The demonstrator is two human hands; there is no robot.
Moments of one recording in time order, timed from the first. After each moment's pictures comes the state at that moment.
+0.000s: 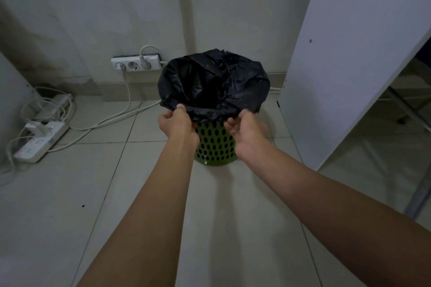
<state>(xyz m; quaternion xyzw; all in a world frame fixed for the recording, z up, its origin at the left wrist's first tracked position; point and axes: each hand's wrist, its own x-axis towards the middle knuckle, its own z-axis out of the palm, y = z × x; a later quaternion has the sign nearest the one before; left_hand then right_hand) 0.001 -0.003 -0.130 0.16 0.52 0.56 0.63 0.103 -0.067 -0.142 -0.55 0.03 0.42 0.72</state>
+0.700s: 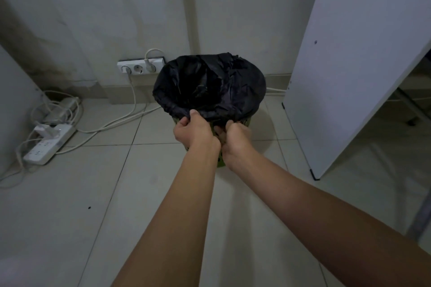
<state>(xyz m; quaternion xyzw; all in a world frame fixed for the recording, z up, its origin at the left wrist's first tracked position) 0.025 -0.028 -0.124 0.13 0.57 0.57 0.58 0.069 -0.056 -0.157 -0.56 -0.04 0.46 0.69</state>
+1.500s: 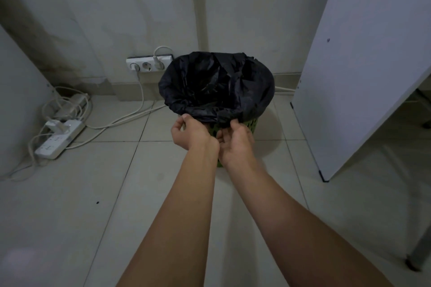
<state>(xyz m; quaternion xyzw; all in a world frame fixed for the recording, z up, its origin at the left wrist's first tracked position) 0.010 -0.025 -0.125 0.05 0.54 0.62 0.56 0.050 -0.043 -0.170 -0.40 0.11 0.48 0.77</state>
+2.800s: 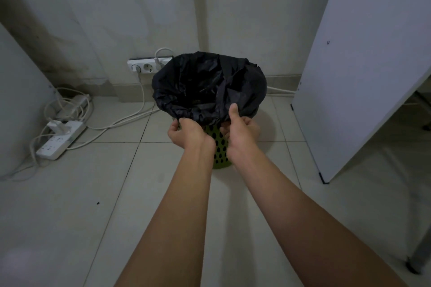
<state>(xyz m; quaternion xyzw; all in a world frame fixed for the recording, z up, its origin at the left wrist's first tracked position) 0.002 -0.015 -0.130 0.02 0.50 0.65 0.57 0.061 -0.048 -0.146 -0.57 -0.01 0.41 0.71</state>
